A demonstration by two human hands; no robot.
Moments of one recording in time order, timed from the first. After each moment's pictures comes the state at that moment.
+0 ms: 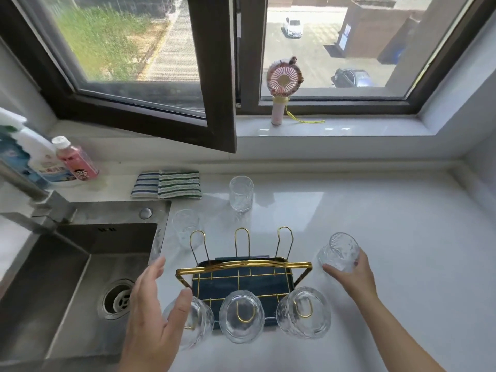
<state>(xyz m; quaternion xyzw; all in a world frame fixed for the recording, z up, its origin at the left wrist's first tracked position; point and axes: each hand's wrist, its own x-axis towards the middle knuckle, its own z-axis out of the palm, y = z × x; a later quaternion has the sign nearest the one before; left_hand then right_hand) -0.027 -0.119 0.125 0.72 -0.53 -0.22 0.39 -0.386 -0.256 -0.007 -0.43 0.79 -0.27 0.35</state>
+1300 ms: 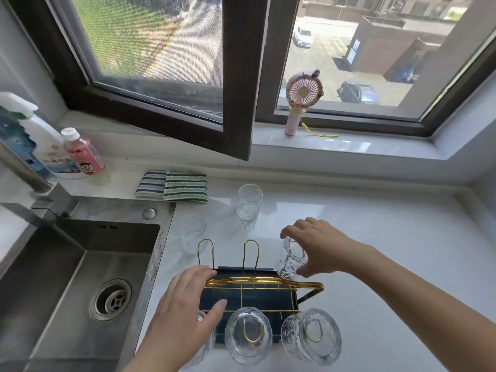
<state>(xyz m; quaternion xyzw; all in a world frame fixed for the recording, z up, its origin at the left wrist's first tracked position) -0.030 -0.150 0.114 0.69 -0.64 -0.25 0.24 -0.273 -0.322 0.144 -0.90 0.40 0.17 0.07</state>
